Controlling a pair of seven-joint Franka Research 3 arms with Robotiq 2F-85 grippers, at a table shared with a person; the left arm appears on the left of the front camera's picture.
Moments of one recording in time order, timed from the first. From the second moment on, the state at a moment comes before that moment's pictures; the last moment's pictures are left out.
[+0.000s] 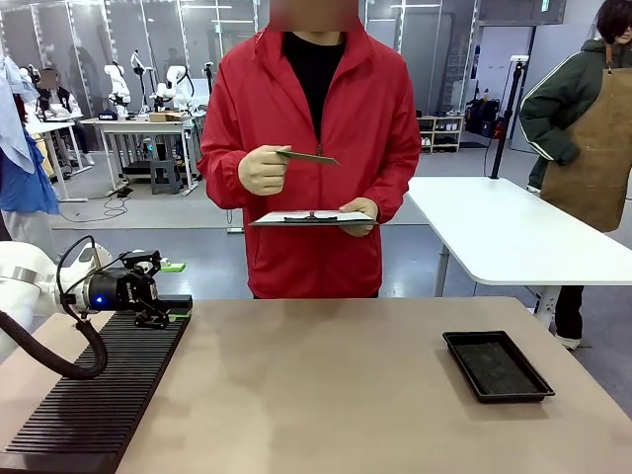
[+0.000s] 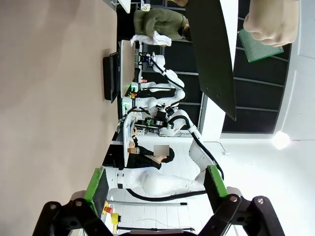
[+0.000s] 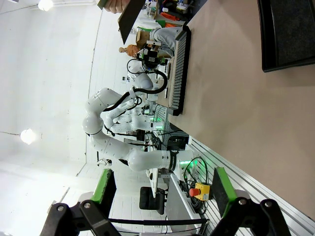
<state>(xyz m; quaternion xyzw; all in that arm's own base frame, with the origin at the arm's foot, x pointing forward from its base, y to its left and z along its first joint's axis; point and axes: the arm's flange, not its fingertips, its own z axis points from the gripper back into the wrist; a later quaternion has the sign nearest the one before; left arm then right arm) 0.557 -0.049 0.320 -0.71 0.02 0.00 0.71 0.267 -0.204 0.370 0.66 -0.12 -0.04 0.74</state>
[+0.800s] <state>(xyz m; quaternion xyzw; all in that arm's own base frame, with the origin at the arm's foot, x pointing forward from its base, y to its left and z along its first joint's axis) 0.477 0.065 0.354 -0.70 0.03 -0.04 0.71 0.267 -0.204 0.370 0.66 -0.12 -0.04 0.74</state>
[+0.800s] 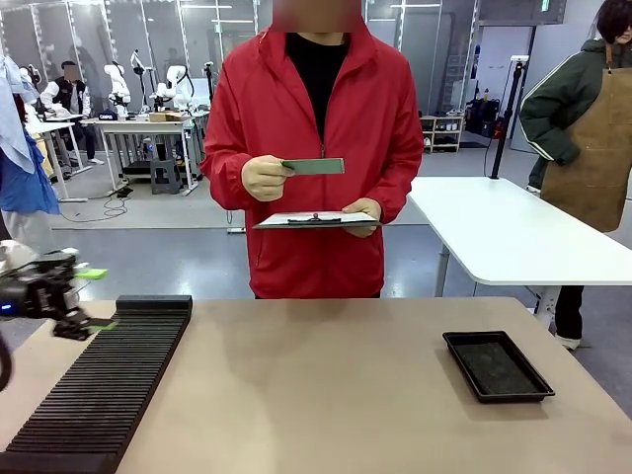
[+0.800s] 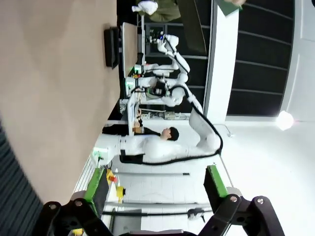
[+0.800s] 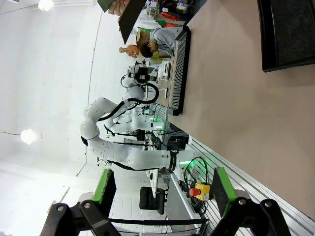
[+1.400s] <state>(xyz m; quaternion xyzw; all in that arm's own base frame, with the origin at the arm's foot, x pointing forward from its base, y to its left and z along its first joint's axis) 0.363 0.182 0.352 -0.71 -0.04 -0.04 0.71 0.267 -0.204 0.370 0.66 -0.12 -0.04 0.74</state>
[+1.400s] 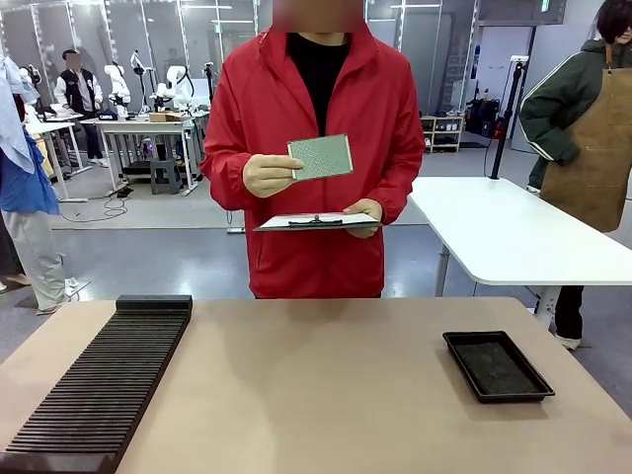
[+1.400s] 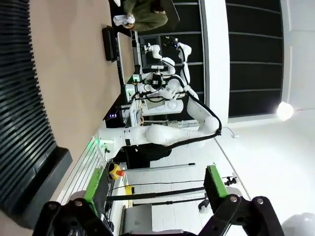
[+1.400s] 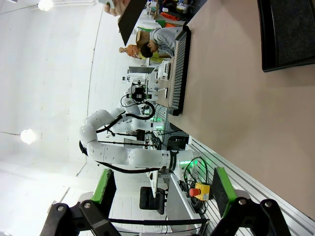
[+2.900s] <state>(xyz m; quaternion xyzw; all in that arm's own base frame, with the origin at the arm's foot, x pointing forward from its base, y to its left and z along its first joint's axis) 0.325 0.216 0.356 -0.70 -0.05 -0.01 0.71 0.267 -0.204 0.370 0.66 -0.12 -0.04 0.74</state>
